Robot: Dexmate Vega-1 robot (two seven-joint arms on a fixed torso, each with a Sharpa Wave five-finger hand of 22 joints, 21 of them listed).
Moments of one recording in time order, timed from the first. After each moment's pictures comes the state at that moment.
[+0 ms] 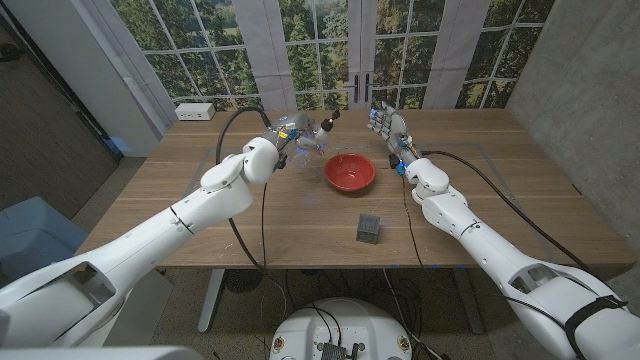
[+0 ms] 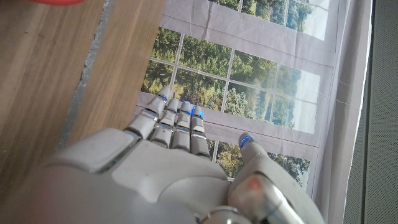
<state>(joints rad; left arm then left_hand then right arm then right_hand) 0.66 0.72 0.69 -1.97 0.42 0.44 0.07 1.02 -0.08 0.51 -0.21 0.17 0.64 0.16 0.35 0.30 0.77 0.05 0.28 0.30 0.87 0.10 0.31 0.24 0.61 -0.01 0.71 0.19 -0.68 -0.33 -0.48 -1.22 0.52 0.29 -0.03 0.16 0.14 0.47 0.05 0.18 0.34 0.07 0.20 0.19 0.32 0.05 0.21 0.21 0.21 0.00 0.25 0.37 0.38 0.02 0.20 0.17</state>
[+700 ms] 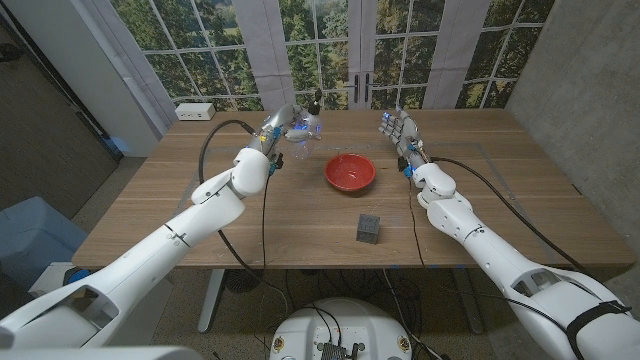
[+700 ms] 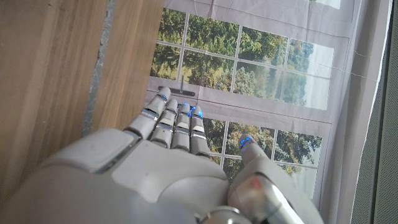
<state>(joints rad) 0.81 0.64 0.52 -1.85 0.21 0.20 0.31 1.02 -0.08 0.51 -0.21 0.18 0.64 0.16 0.35 0.31 0.78 0.05 0.28 0.31 0.87 0.10 0.31 0.25 0.61 -0.01 0.73 0.19 -0.70 -0.33 -0.44 -1.19 0.59 0.32 -0.04 0.15 0.13 0.46 0.06 0.18 0.34 0.07 0.20 0.19 0.31 0.05 0.21 0.21 0.21 0.01 0.25 0.37 0.38 0.03 0.20 0.17</state>
